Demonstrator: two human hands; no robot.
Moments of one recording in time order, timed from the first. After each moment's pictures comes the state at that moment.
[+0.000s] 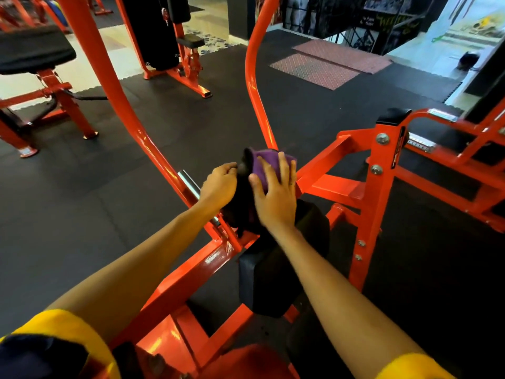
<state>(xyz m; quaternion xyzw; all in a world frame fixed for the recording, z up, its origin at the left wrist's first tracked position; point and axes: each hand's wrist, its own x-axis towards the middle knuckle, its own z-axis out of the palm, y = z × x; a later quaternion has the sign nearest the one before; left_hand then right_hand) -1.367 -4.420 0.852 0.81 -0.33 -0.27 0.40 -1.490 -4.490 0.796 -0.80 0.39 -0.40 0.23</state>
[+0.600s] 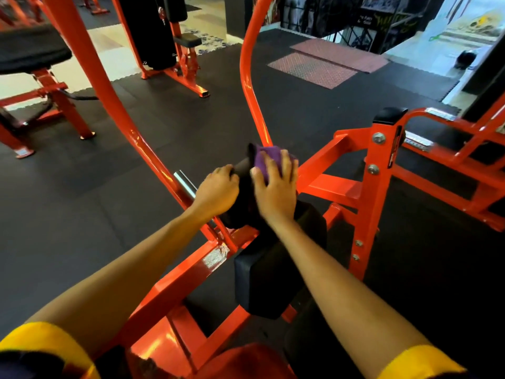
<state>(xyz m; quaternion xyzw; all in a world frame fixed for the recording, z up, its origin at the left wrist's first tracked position) -1.380 -4.415 0.862 0.85 -0.42 -0.18 0.24 -1.486 -4.507 0.801 -0.77 0.44 -0.39 0.25</state>
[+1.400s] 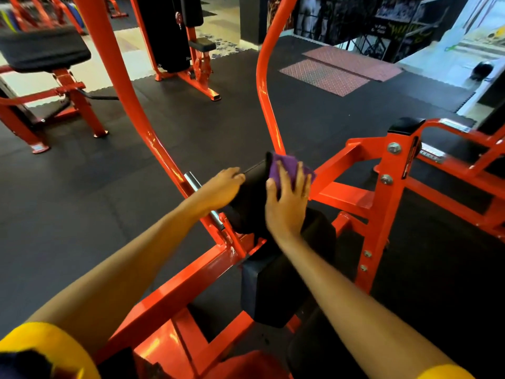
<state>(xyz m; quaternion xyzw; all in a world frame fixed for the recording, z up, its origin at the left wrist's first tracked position) -1.357 -4.414 0.873 0.82 -0.40 -0.28 0.29 -1.490 -4.491 0.795 -0.75 0.44 -0.42 0.25</state>
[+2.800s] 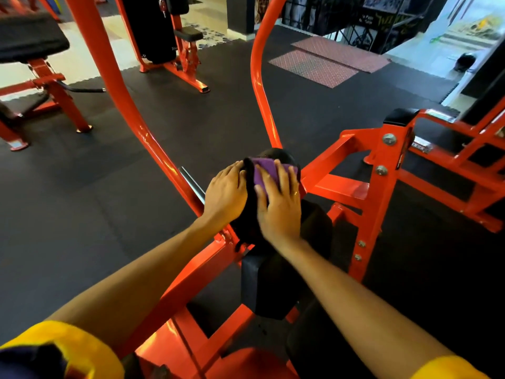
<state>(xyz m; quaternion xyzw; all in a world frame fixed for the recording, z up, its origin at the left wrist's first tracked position) -1.379 -4.410 0.836 0.82 -0.46 -0.10 0.34 -1.498 -4.470 0.790 -0.84 0.36 -0.40 0.13</state>
